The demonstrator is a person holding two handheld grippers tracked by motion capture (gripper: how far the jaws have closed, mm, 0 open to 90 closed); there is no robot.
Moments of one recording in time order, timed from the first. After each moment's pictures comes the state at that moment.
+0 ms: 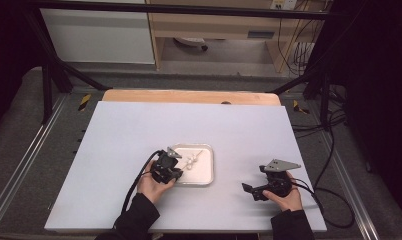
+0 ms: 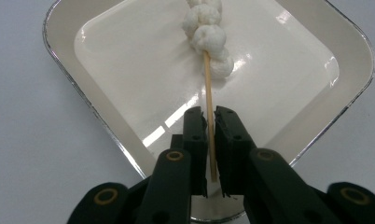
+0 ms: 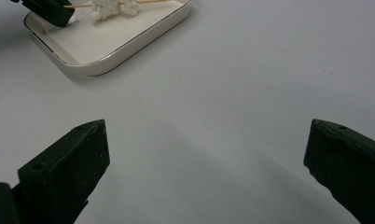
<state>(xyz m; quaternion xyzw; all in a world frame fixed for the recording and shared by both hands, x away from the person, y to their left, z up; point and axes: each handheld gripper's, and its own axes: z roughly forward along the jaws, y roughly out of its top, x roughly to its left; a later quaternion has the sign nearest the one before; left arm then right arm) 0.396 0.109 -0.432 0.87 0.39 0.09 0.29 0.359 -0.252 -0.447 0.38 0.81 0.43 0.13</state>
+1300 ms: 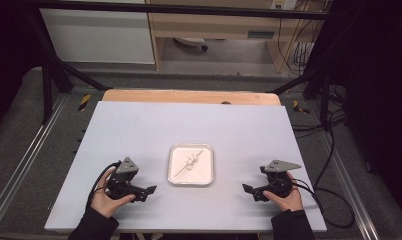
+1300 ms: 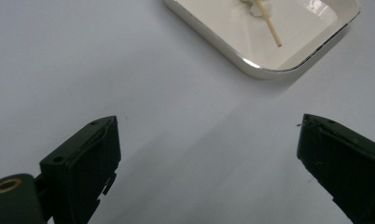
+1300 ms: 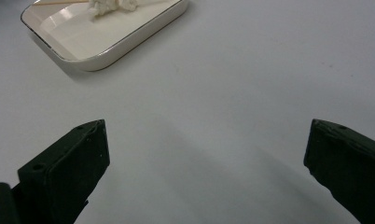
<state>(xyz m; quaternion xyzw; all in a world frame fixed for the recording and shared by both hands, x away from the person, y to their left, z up) 0.351 0.225 -0.435 0.84 0.38 0.12 0.37 0.358 -0.253 -0.448 0.38 0.81 0.42 0.13</state>
